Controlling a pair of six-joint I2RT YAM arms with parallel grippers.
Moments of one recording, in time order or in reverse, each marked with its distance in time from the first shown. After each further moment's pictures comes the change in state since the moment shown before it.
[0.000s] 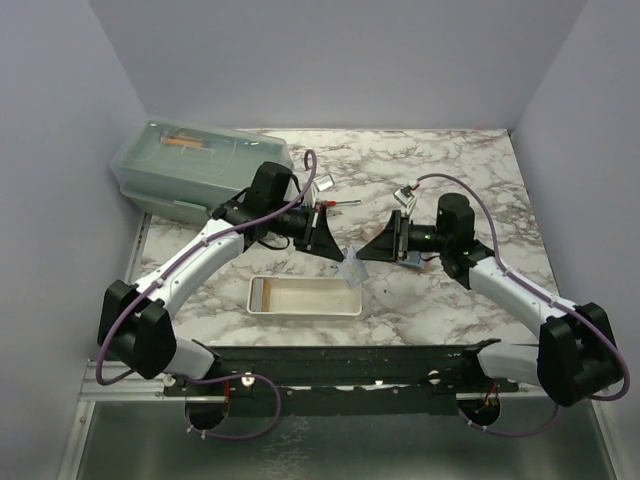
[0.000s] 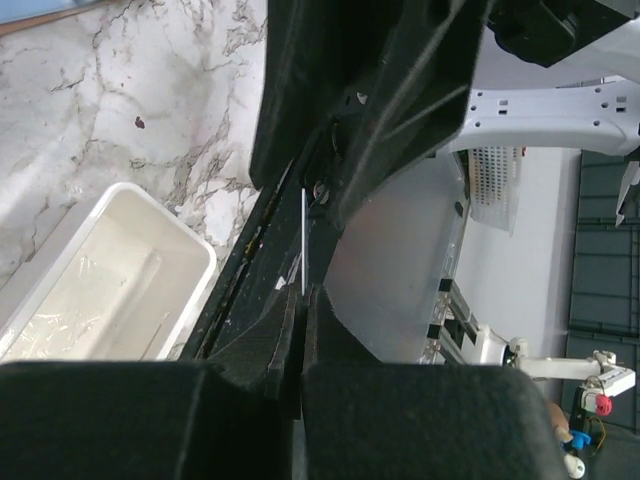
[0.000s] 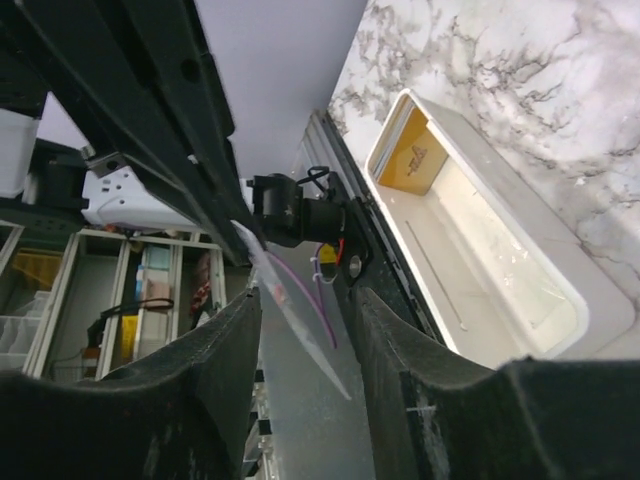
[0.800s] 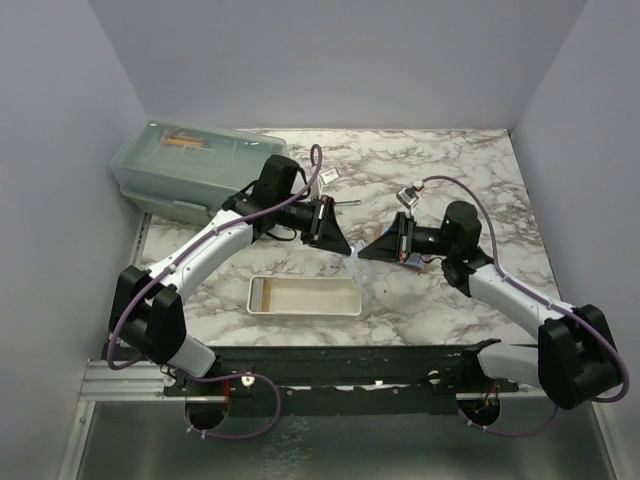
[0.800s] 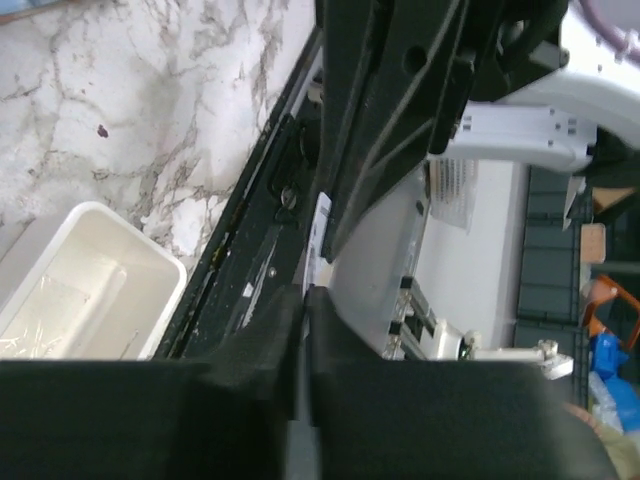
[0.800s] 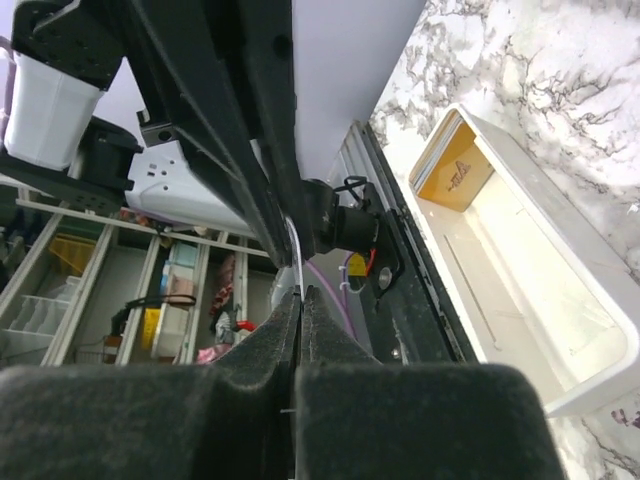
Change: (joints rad) left arm -0.013 0.105 0.062 0.051 0.067 -0.085; right arm 0.001 -0.014 -0.085 0.277 -0.051 0.171
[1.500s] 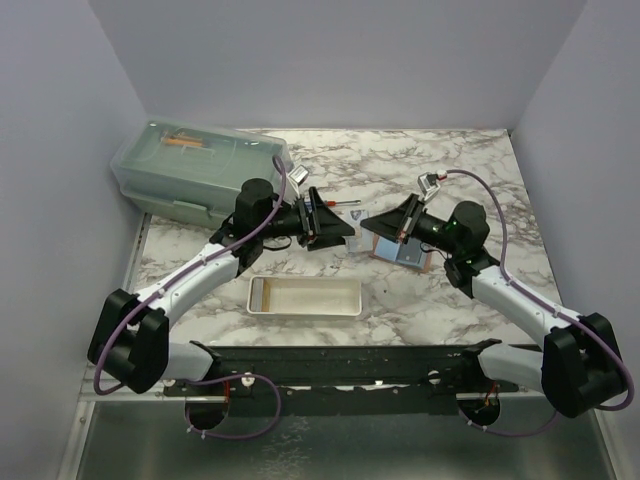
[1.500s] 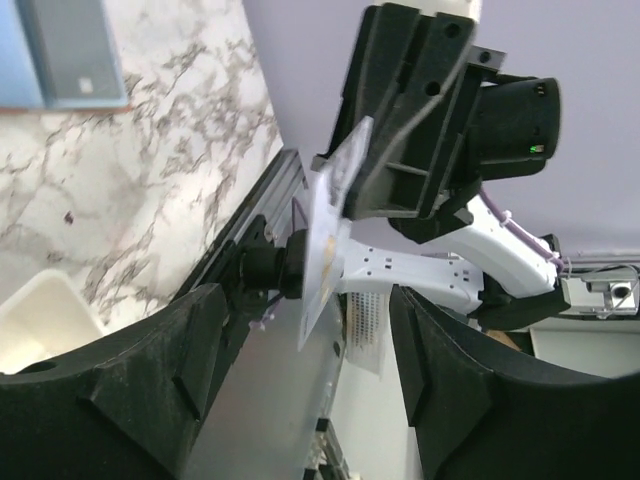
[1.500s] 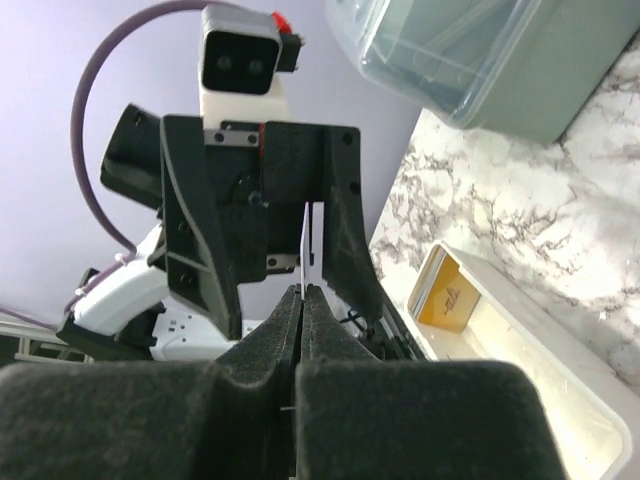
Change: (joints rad) left arm 0.040 -0.157 -0.360 0.662 -0.195 -0.615; right arm 0.002 -0.045 0.012 0.071 0.335 0.135
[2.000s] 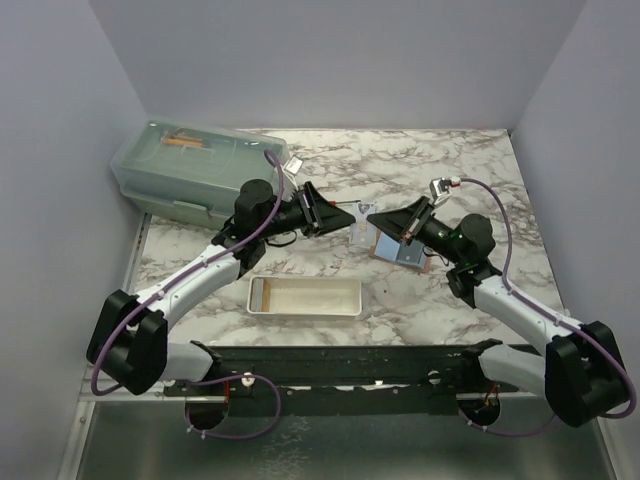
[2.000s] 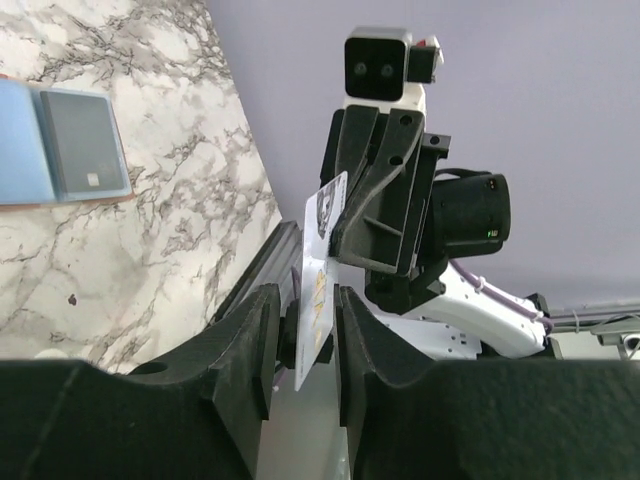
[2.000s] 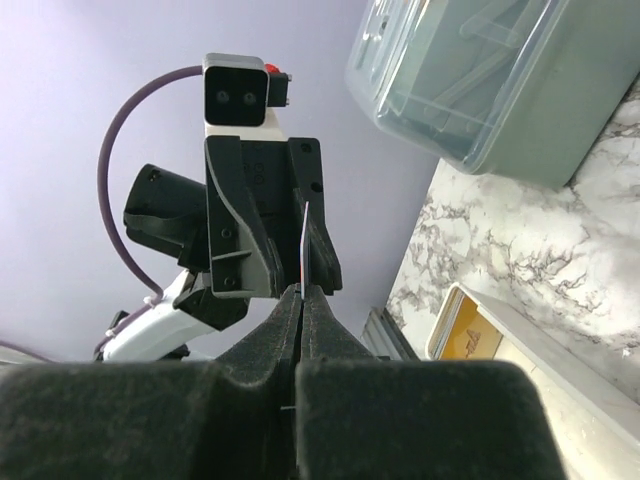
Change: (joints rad) left arm -0.044 -0.025 -0.006 0.139 -0.193 -0.034; right arm 0.001 -0.032 -0.074 0.155 0.137 0.105
